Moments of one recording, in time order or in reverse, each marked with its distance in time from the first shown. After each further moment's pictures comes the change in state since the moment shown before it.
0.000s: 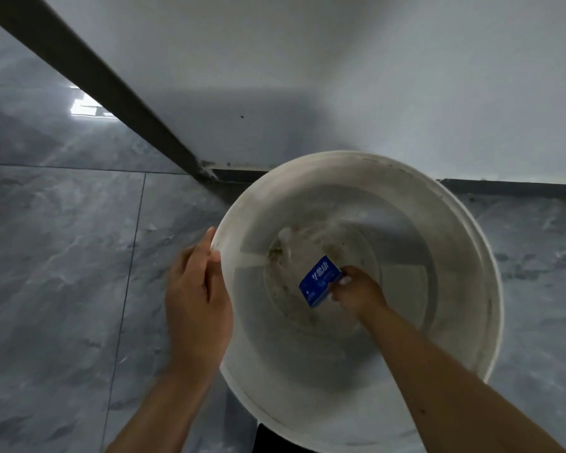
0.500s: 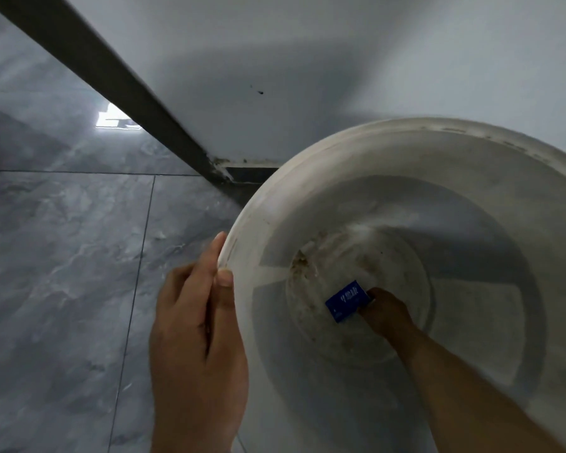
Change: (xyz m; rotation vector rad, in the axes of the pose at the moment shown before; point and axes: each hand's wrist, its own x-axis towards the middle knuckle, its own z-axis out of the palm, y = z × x) left_hand 0.000 -0.009 0.004 -0.096 0.021 0.079; right_hand 0.096 0.049 0.056 -0.188 -0.034 0.062
